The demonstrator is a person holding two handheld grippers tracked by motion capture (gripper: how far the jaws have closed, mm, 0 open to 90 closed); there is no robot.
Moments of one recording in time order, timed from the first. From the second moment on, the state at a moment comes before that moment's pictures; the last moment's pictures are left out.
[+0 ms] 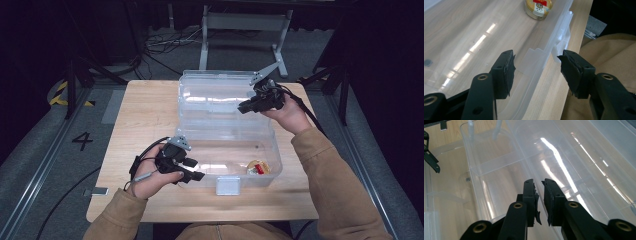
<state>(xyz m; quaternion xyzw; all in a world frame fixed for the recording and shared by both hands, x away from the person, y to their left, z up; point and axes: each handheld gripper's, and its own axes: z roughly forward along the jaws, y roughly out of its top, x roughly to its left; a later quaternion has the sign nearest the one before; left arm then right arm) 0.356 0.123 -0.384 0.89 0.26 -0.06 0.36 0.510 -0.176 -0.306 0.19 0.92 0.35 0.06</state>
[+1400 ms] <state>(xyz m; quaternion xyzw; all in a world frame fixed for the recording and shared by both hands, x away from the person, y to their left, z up) 0.356 0.102 -0.406 0.93 0.20 -0.04 0.29 0.508 -0.176 -0.305 0.19 0.92 0.35 0.05</state>
